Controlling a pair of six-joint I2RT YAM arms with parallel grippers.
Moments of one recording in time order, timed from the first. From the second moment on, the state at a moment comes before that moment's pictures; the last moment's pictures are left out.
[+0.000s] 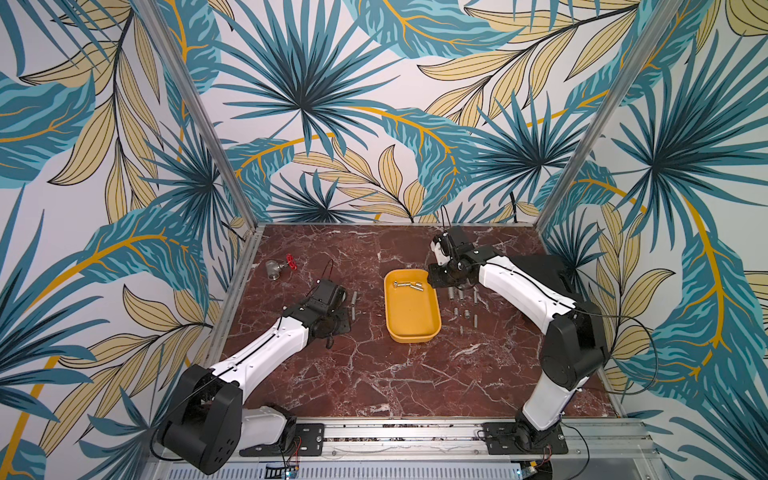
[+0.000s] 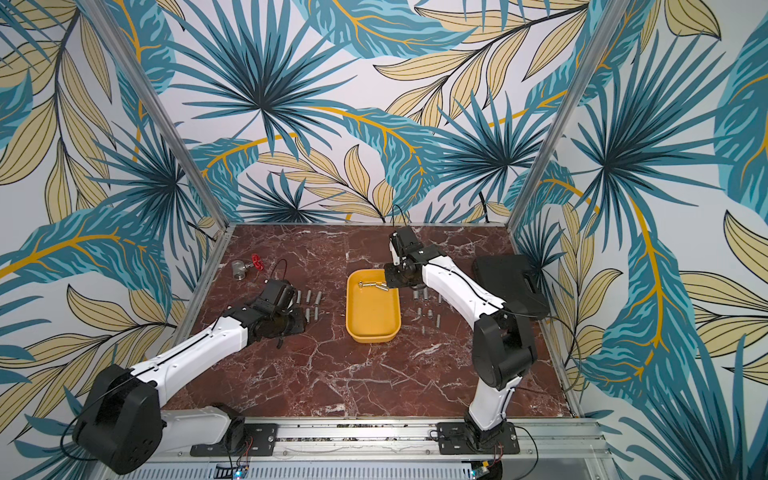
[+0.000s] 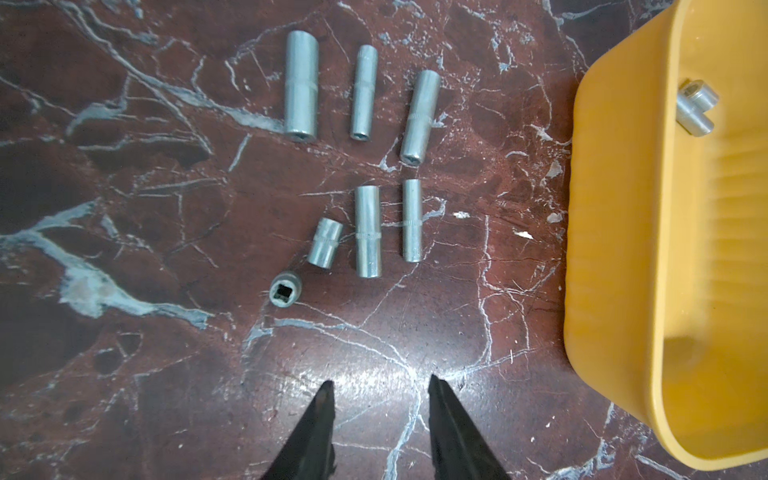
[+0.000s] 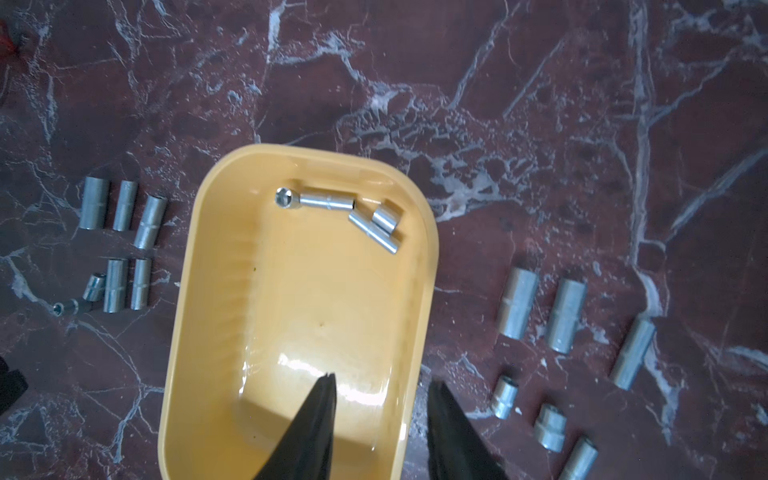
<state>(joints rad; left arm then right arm) -0.43 1.29 0.79 -0.55 -0.02 -0.60 0.44 1.82 1.54 -0.77 -0.01 0.25</state>
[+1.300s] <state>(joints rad) -0.48 1.23 0.71 -0.52 -0.04 -0.69 0.48 2.23 1.75 -0.73 0.04 0.18</state>
